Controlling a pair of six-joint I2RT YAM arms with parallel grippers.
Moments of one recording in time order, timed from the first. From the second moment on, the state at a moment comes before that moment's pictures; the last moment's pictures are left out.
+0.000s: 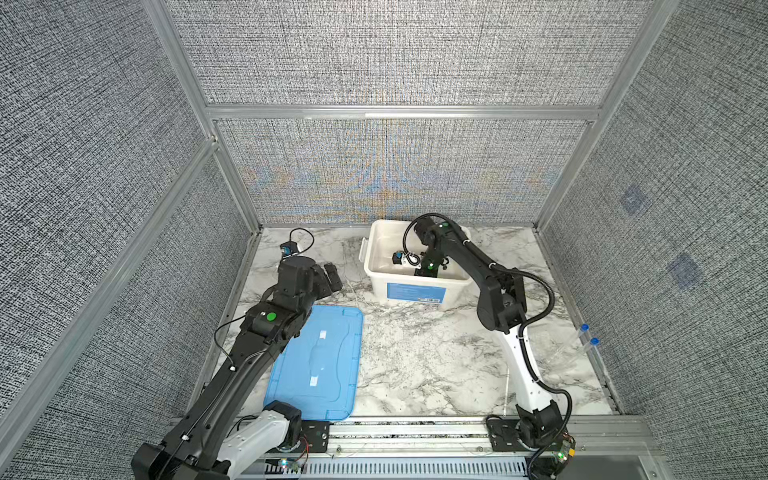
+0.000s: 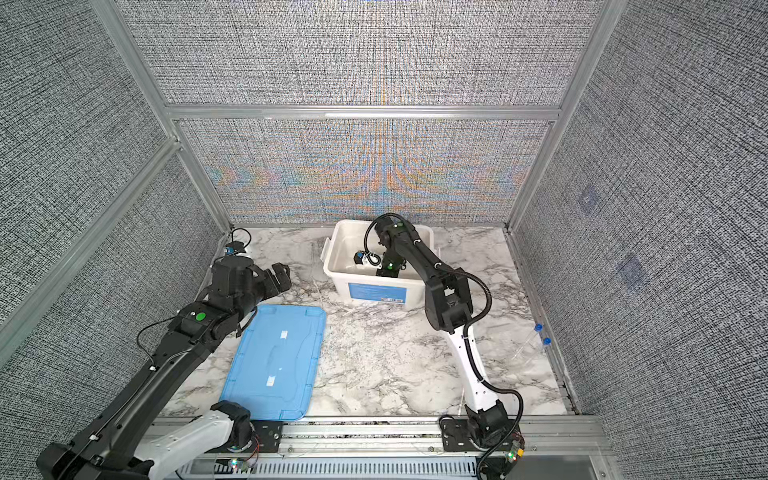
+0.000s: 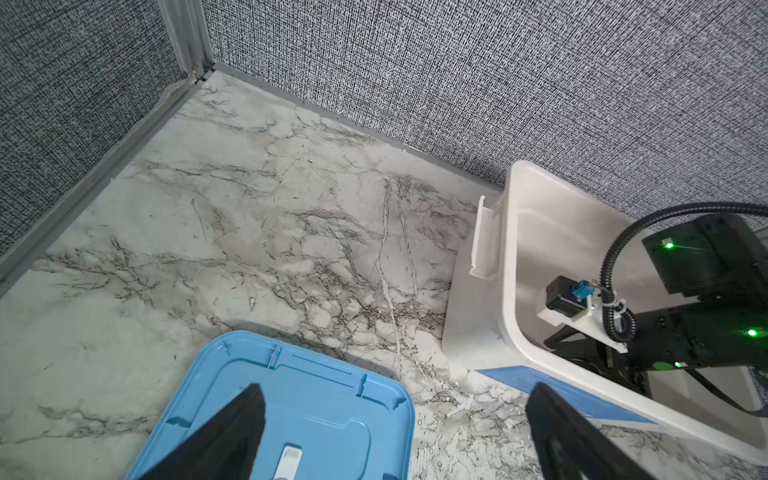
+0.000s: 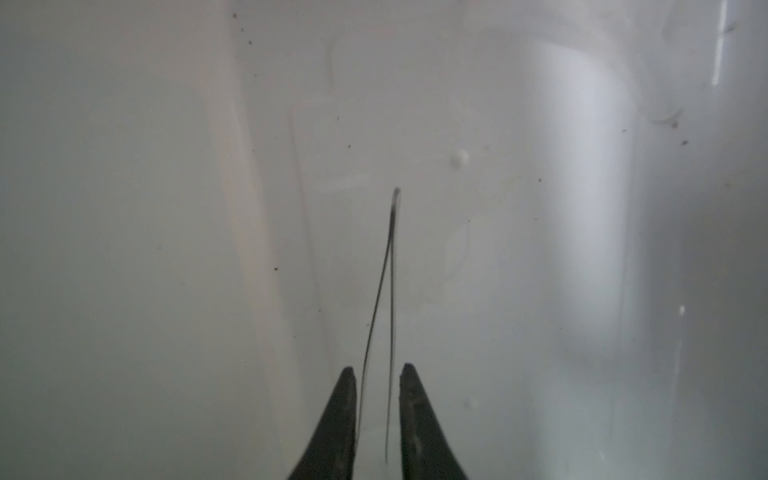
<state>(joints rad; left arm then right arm) -0.40 1.01 1.01 -0.57 -0.24 -0.57 0.45 2.47 2.32 -1.31 -0.19 -0.89</state>
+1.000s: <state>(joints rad) -0.40 1.00 0.96 -0.51 -0.17 -0.59 0.50 1.45 1.64 -0.79 -0.09 -0.58</state>
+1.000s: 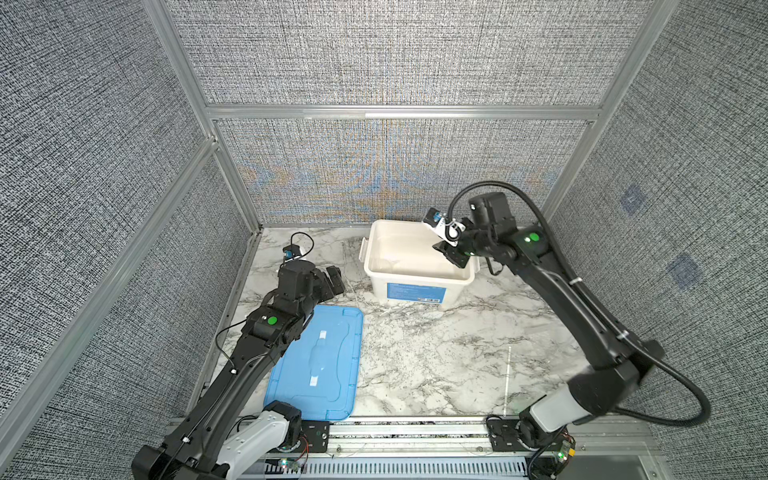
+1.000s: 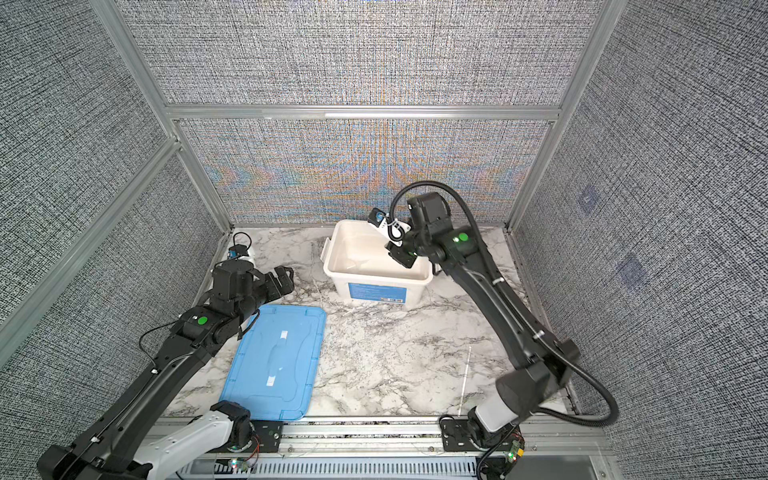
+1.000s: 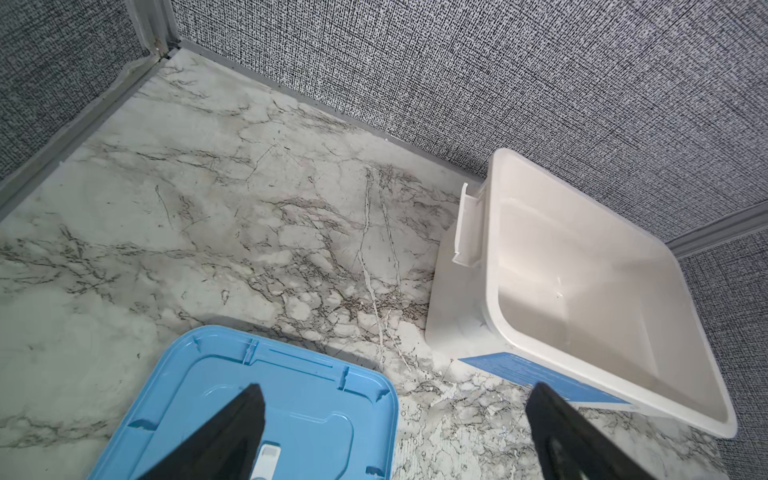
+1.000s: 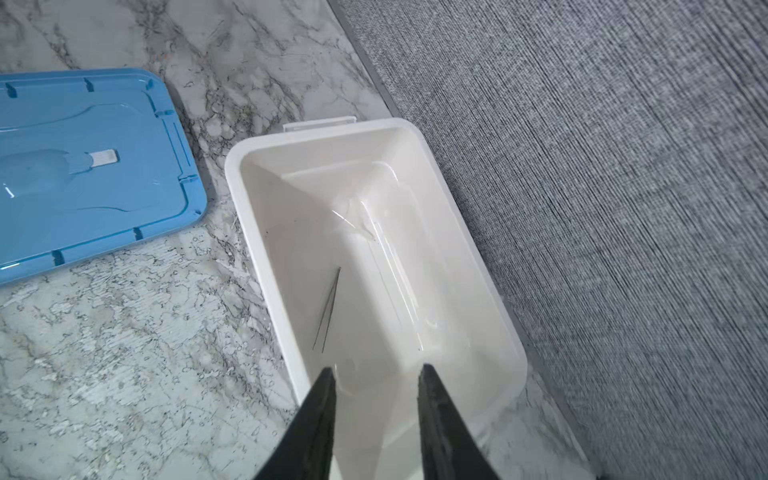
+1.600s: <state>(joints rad) -0.40 1.04 0.87 -0.38 -0.08 -0.65 0.48 0.89 0.91 -0.81 0.22 0.43</state>
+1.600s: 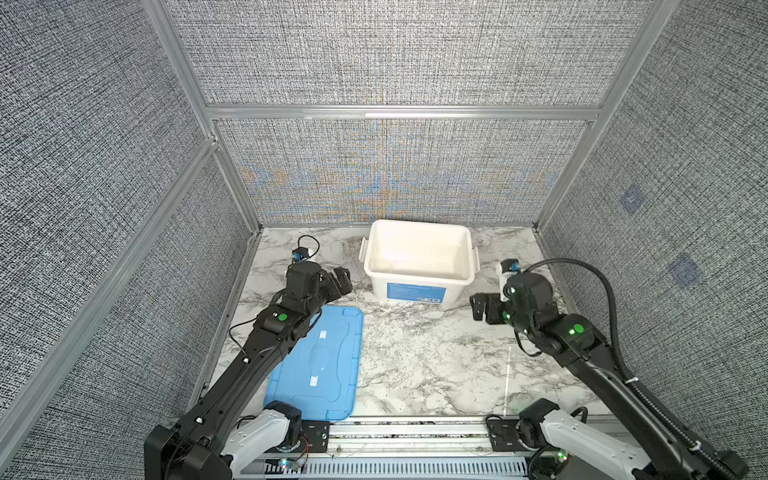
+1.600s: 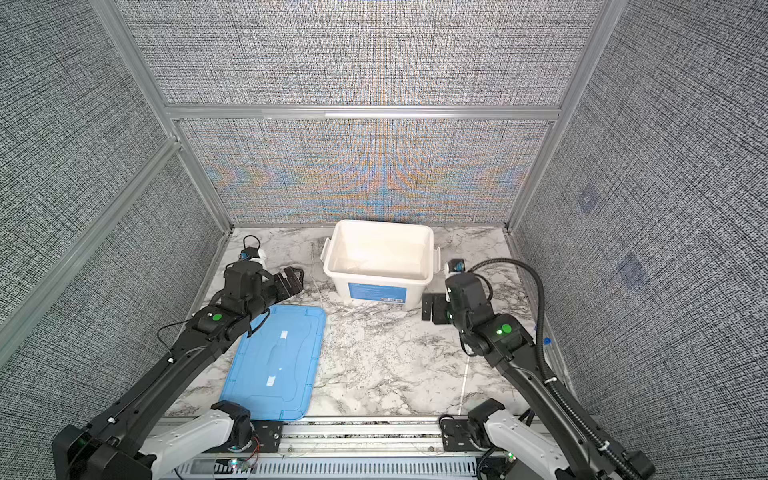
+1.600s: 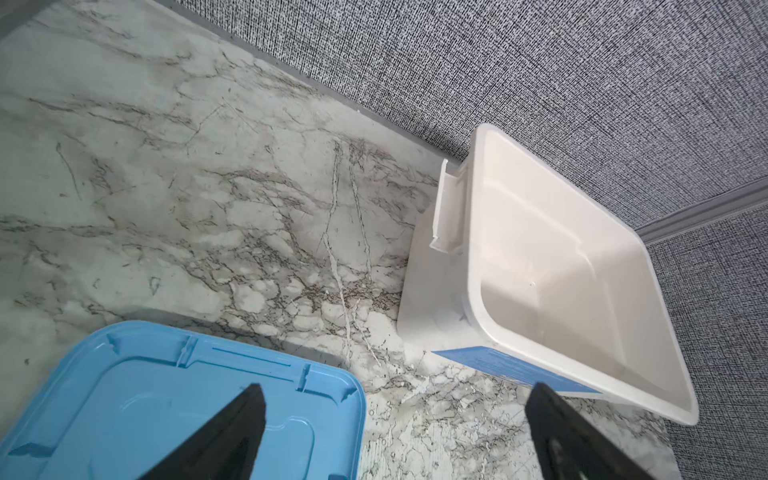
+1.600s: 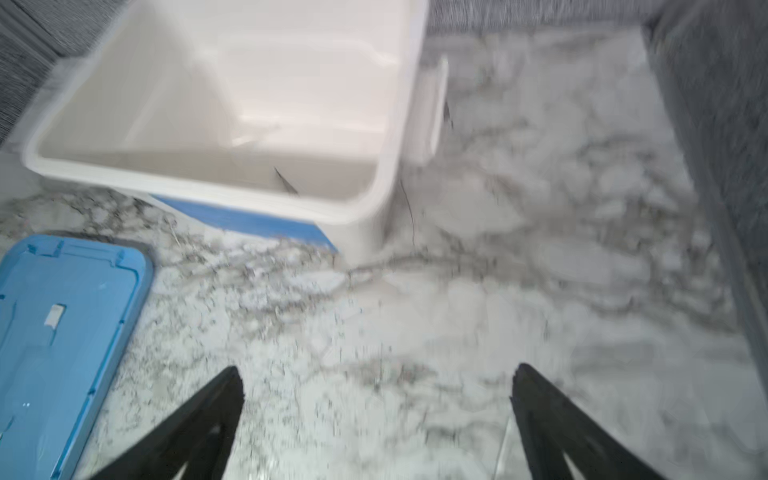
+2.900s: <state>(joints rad) -0.40 0.95 0.86 -0.42 -0.11 -0.61 0.30 1.30 0.58 -0.91 -0.22 0.87</state>
